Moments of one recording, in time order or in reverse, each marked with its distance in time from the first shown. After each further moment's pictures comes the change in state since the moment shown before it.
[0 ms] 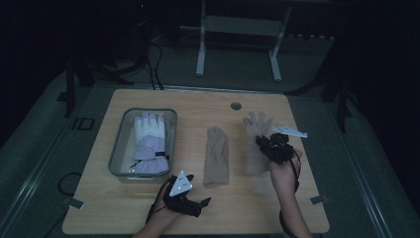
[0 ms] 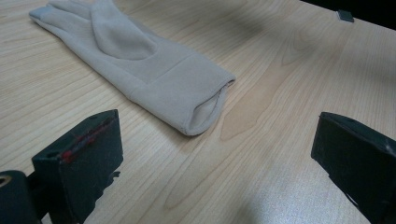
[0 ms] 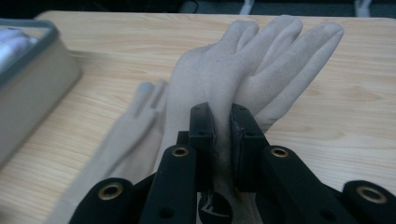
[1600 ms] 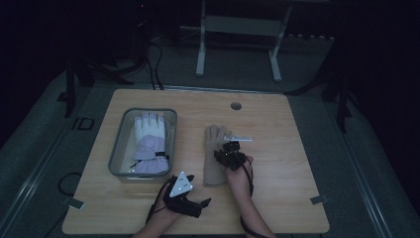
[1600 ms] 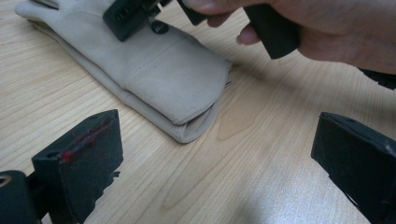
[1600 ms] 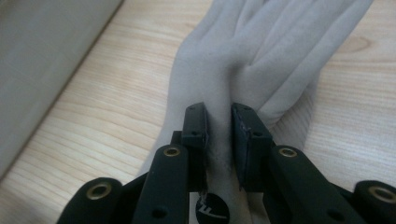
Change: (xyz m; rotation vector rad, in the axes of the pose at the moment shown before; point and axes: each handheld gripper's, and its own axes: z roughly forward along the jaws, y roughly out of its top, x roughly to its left) left arm -0.001 0.000 0.000 0.002 -0.006 0.010; right arm 0.084 -0.046 0.100 0.214 0.115 0.031
